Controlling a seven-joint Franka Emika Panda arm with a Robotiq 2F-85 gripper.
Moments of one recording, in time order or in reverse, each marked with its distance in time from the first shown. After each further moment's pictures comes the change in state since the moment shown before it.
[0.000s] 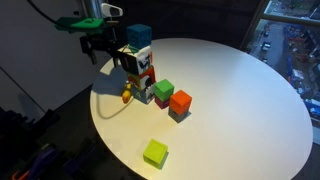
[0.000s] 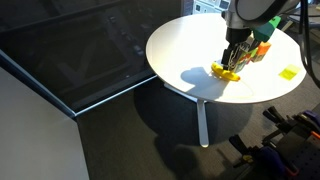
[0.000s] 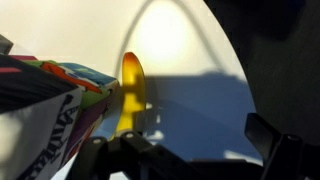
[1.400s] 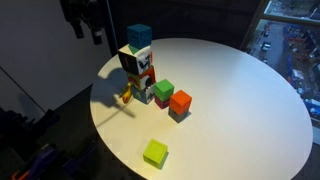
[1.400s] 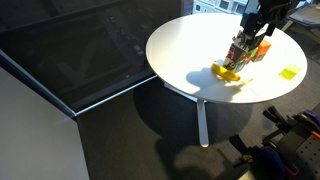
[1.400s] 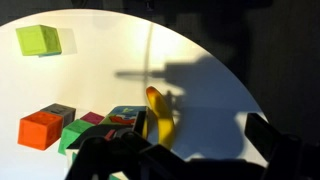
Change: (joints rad) arm -0.009 -0.336 -0.051 -0.079 0.024 -0.244 0.299
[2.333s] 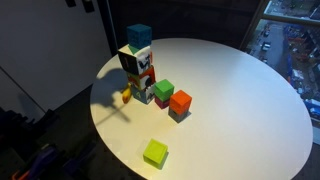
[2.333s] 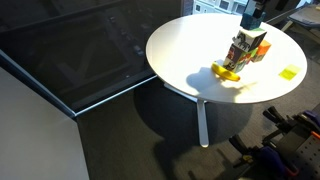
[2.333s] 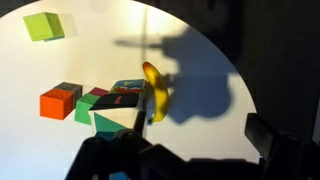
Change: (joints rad) arm -0.001 -0.157 -0.006 0.031 0.048 -0.061 0.013
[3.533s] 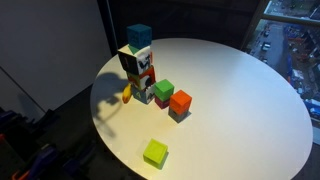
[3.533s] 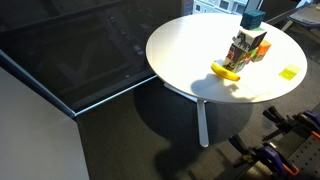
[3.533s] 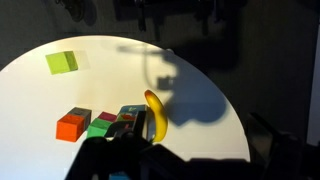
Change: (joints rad) arm -0.006 -0.188 -0.001 -0.018 0.000 -0.243 -0.006
